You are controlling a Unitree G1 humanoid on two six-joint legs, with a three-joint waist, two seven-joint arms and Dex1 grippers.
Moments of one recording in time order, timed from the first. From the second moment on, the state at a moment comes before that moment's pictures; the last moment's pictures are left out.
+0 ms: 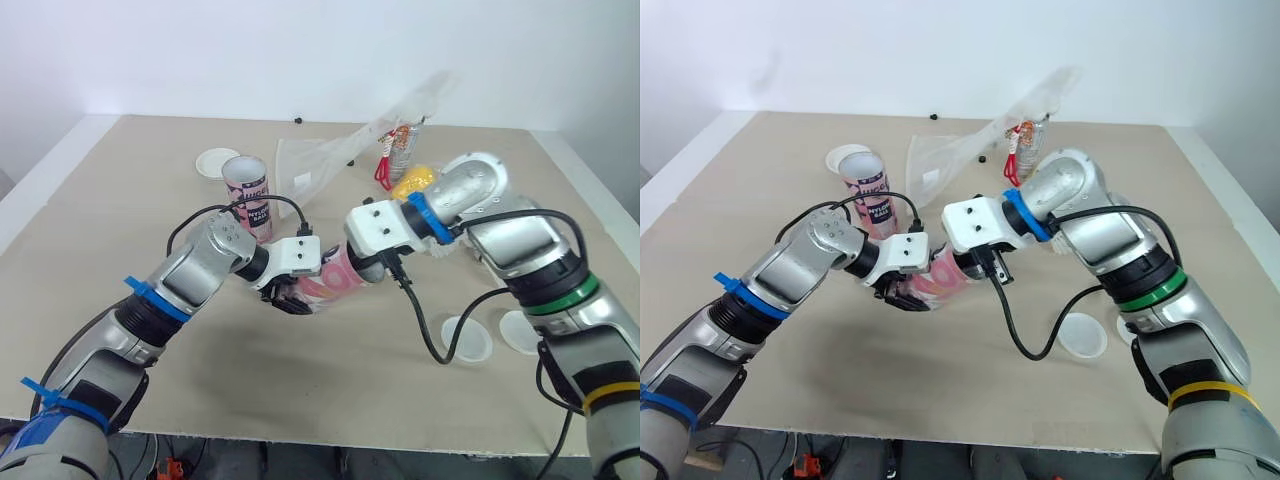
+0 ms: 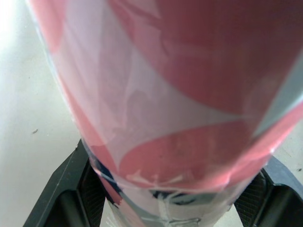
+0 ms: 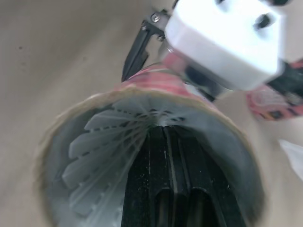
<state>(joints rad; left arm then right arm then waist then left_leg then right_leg) -0.87 0.56 -0.53 0.03 0.01 0.62 -1.29 -1.07 -0.68 0.53 0.07 0.05 0.21 1.51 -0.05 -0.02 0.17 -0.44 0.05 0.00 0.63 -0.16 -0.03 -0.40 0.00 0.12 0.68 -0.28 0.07</state>
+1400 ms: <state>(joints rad) -0.60 0.28 -0.28 0.19 -0.19 0.34 -1.12 -0.52 -0.92 -0.21 -0.29 0.49 0.77 1.27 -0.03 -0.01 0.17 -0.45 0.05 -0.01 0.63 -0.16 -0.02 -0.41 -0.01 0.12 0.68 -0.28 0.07</state>
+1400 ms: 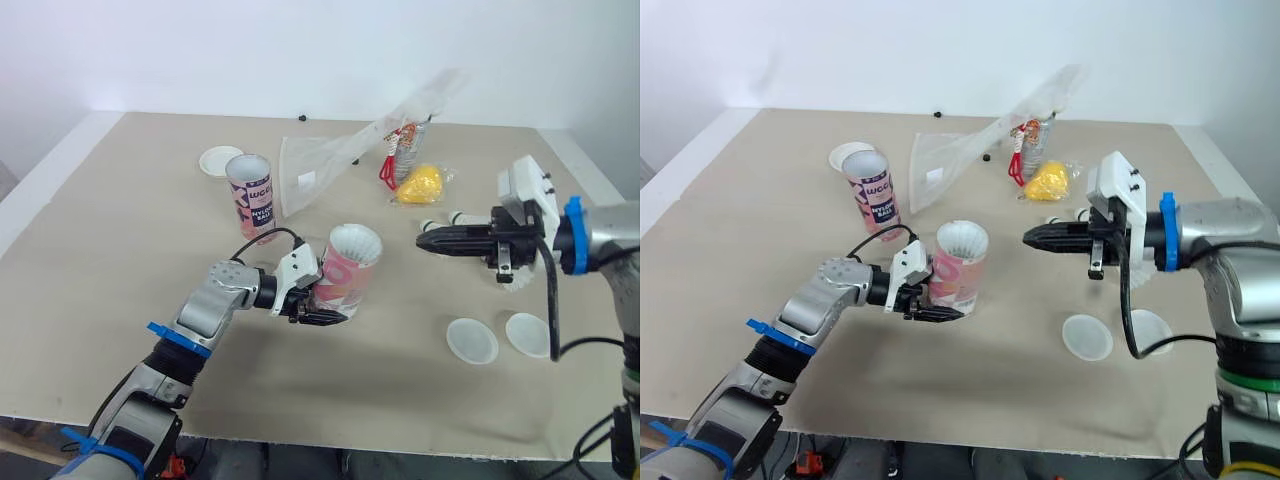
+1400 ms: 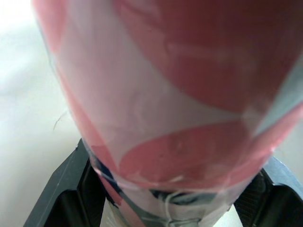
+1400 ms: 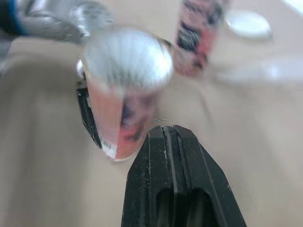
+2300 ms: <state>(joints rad) -0.54 0.20 -0.30 0.36 -0.14 -0.03 -1.10 -0.10 -1.11 -0.32 -0.22 0.45 0.60 1.26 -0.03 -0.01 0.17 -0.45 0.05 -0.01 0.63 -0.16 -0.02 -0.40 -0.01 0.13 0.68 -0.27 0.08</state>
